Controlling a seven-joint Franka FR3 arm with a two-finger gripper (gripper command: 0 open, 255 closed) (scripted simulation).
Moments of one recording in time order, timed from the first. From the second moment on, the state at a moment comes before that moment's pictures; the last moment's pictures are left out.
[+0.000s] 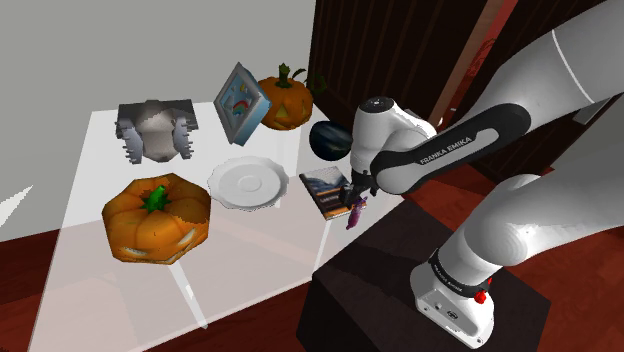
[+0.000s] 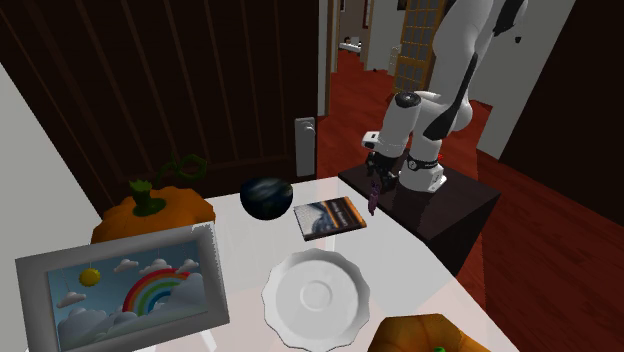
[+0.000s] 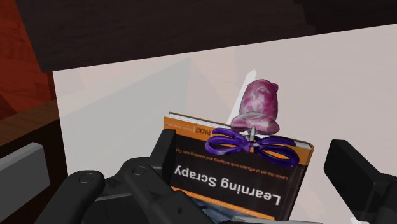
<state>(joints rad) -0.04 -0.43 0.27 -2.96 -0.13 2.46 0.51</state>
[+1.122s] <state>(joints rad) -0.02 -0.48 0.26 -2.95 -0.11 2.39 0.49</state>
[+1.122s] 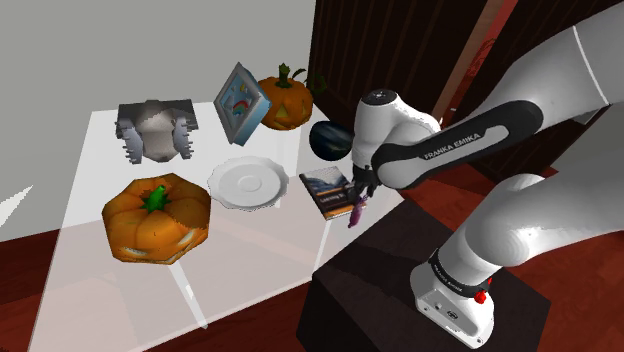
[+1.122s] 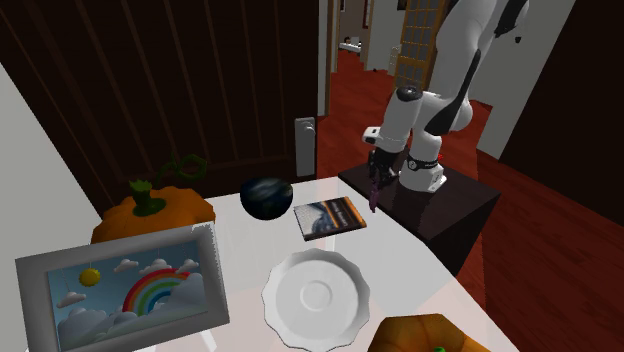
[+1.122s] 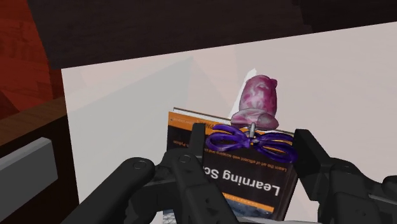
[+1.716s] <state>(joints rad) 0.01 -0.61 0.23 -2.90 -0.08 2.22 0.44</state>
